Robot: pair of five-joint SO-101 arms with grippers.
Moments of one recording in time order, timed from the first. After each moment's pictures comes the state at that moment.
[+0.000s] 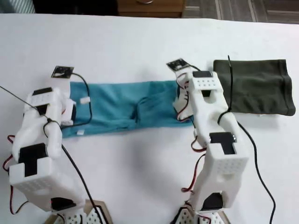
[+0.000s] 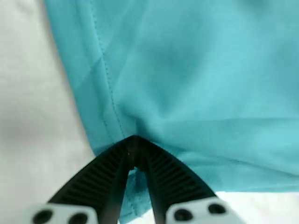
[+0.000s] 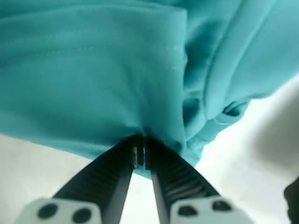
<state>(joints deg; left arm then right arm) -22.2 11.6 25.6 55.9 -15.4 -7.0 24.0 2.7 72.3 24.3</state>
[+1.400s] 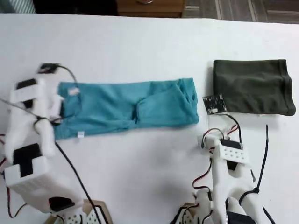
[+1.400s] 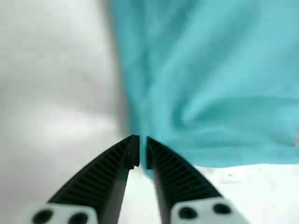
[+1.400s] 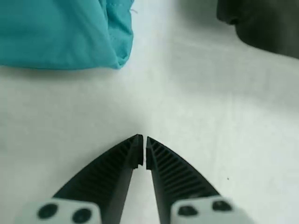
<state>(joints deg) -28.9 10.7 13.3 71.9 -15.4 8.4 -30.9 71.6 33.1 24.2</state>
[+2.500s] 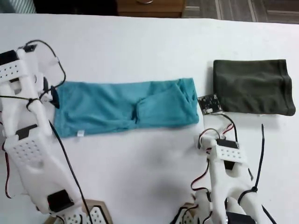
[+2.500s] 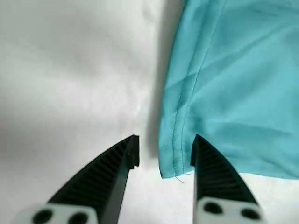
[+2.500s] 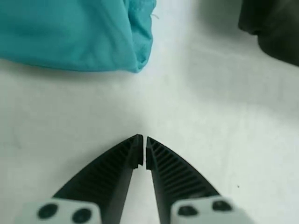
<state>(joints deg) -30.6 36.9 -36.2 101.1 -8.0 5.5 -30.9 71.8 33.1 24.2</state>
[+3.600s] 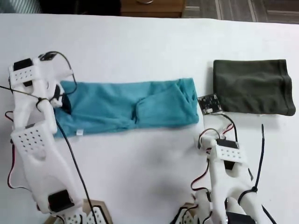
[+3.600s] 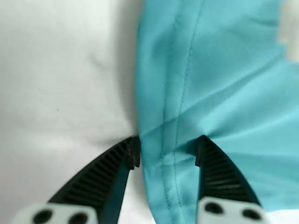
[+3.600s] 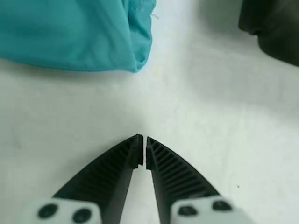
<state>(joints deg) -28.8 51.0 -37.8 92.7 -17.5 5.5 -30.9 71.8 33.1 24.2</state>
